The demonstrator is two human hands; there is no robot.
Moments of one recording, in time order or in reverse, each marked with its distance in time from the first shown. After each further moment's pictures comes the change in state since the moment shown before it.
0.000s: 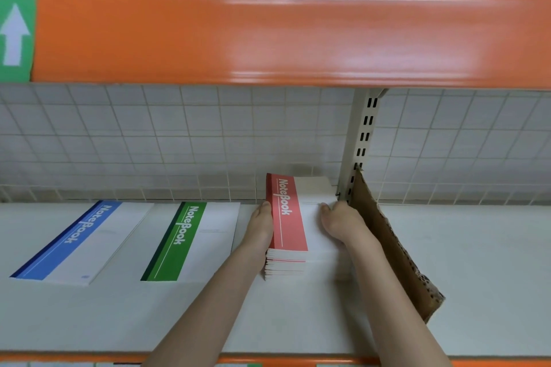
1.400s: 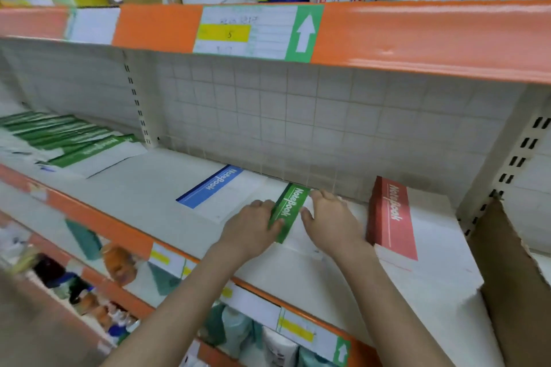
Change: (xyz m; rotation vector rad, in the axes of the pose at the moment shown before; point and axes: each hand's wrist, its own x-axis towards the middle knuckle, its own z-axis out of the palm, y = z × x) left_hand -0.084 -0.003 -0.183 1.232 0.329 0.368; right_hand -0.094 -0.116 0.105 -0.361 -0.017 -0.792
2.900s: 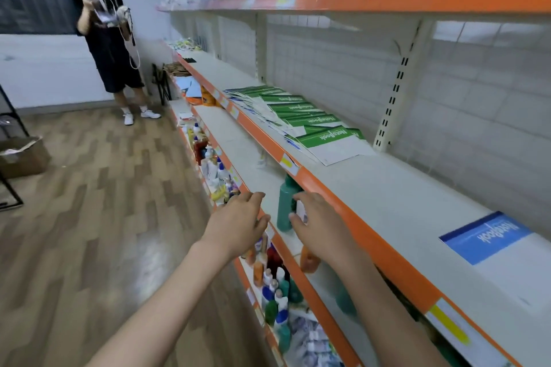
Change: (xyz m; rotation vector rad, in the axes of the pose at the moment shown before) left_hand -0.182 -0.390 -0.141 0.270 0.272 -0.556; right_hand 0.028 -0.420 0.185 0.295 -0.297 -0.702
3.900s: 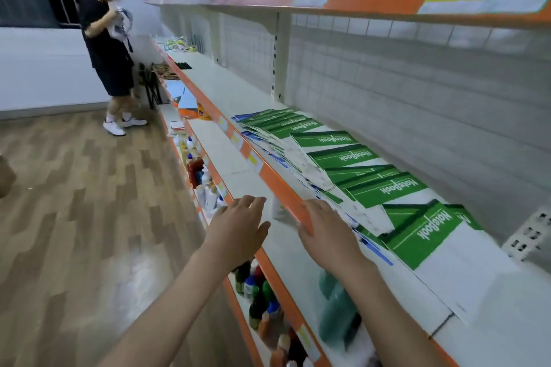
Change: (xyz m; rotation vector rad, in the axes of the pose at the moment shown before) left_hand 0.311 -0.212 0.025 0.039 -0.036 0.021; right_hand 0.362 -0.010 0.090 -0.068 -0.027 0.041
